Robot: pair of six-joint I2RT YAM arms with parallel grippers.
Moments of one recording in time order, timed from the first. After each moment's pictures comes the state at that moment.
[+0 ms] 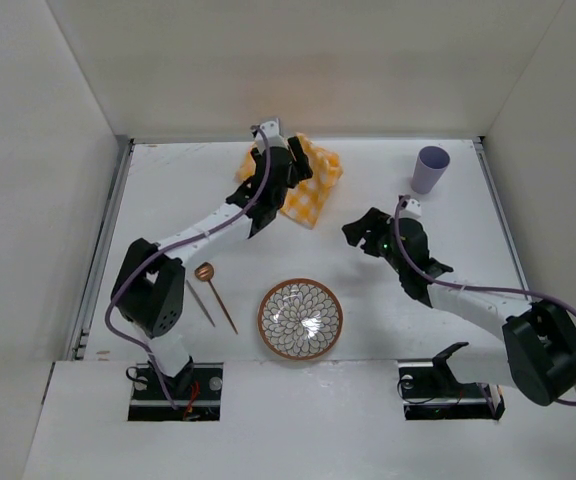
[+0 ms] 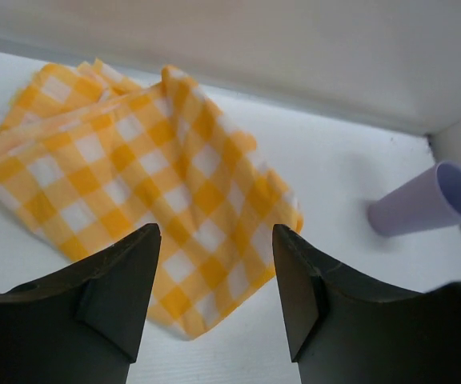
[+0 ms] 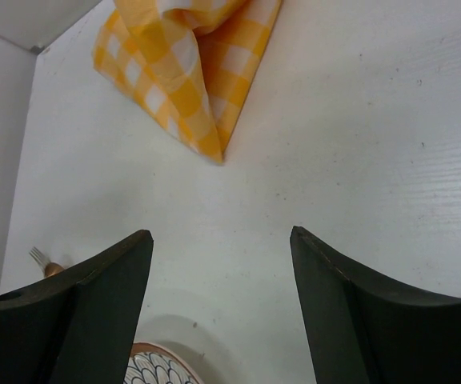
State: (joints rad) left arm -0.65 1.71 1.30 0.16 -0.43 -0.52; right arm 0.50 1.25 0.54 0.38 0.13 0.75
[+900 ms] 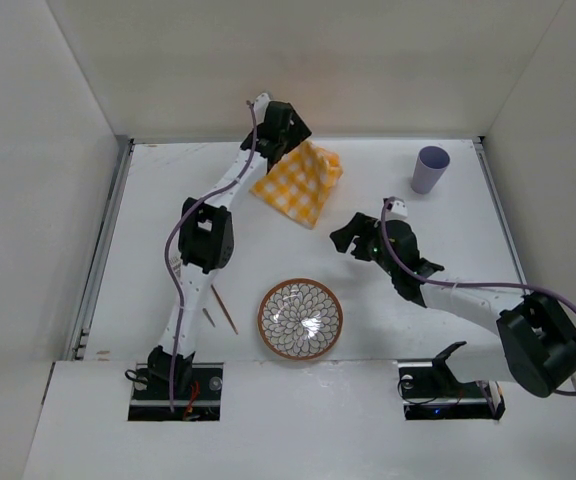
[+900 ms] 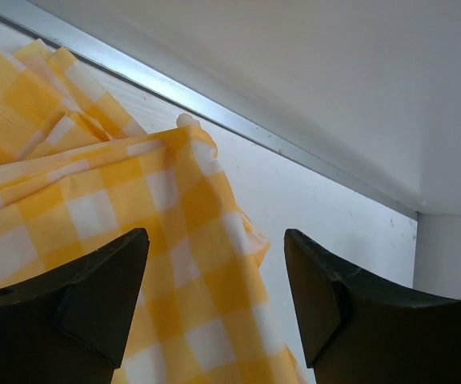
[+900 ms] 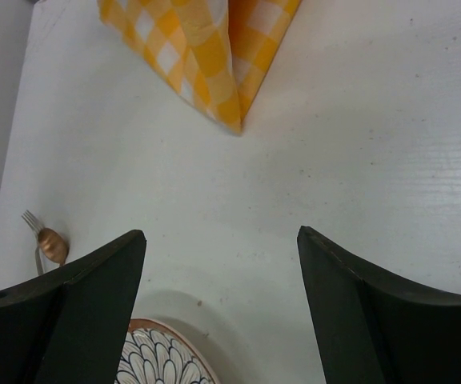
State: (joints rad) left arm -0.43 2.47 2.34 -0.36 -0.17 -0.89; right arm 0.57 1.30 0.56 0.37 0.12 0.72
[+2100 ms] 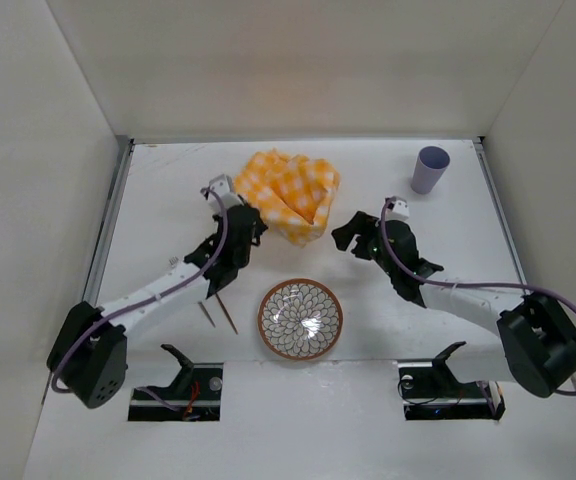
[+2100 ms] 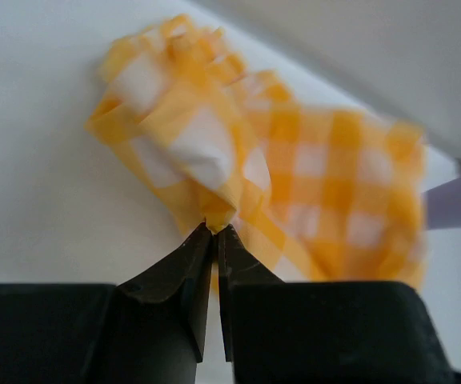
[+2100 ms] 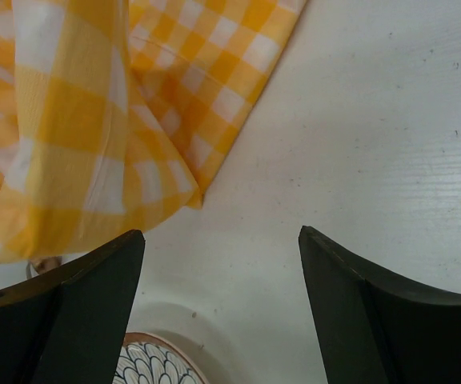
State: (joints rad) left arm -0.65 1.28 0.82 0.14 -0.58 -0.74; right arm 0.58 1.30 0.56 0.37 0.18 0.72
